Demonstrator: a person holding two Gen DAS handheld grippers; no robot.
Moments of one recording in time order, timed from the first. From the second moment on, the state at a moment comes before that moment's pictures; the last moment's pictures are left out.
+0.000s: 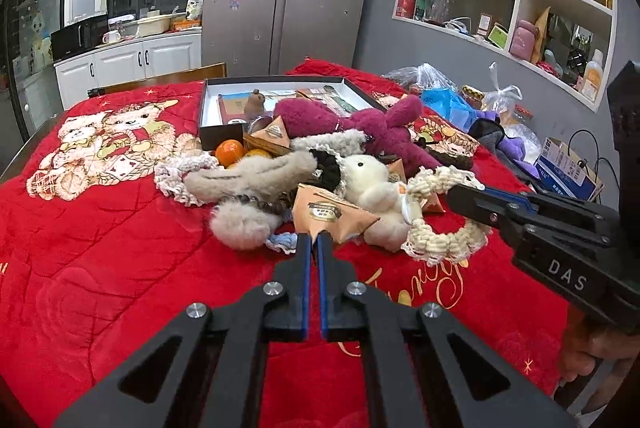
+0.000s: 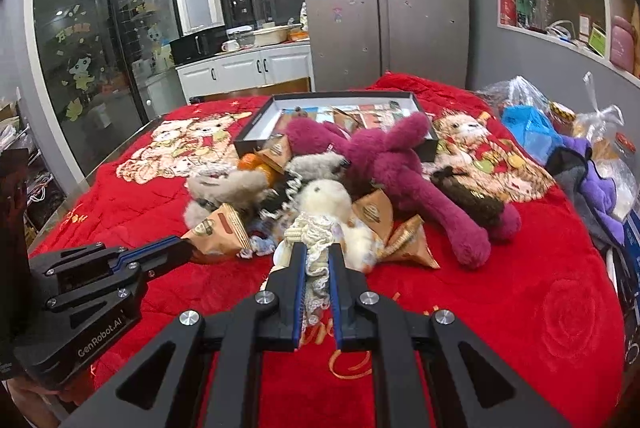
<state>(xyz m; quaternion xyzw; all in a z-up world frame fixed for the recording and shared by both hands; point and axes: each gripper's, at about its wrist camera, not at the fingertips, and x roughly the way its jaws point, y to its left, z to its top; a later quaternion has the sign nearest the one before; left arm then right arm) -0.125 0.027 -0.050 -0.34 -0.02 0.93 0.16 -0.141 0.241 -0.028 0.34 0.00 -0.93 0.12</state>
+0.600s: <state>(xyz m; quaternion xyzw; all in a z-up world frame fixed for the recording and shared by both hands) -0.137 0.014 -0.022 -0.33 -0.02 0.93 0.14 -0.166 0.211 -0.003 0.32 0.01 -0.94 0.14</state>
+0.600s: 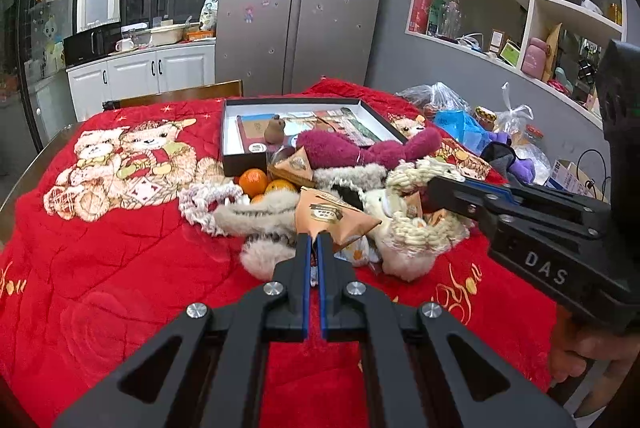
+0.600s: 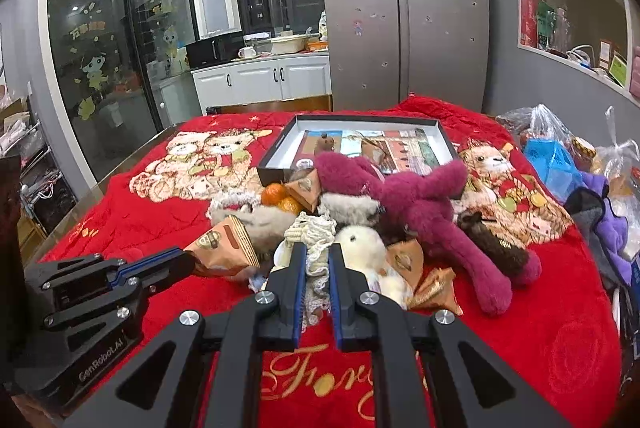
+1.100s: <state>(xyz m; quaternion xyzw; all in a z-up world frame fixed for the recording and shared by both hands) -0.216 0.028 0.023 -0.32 -0.01 0.94 0.14 -0.236 0.205 0.022 0.32 0.02 -0.94 0.14</state>
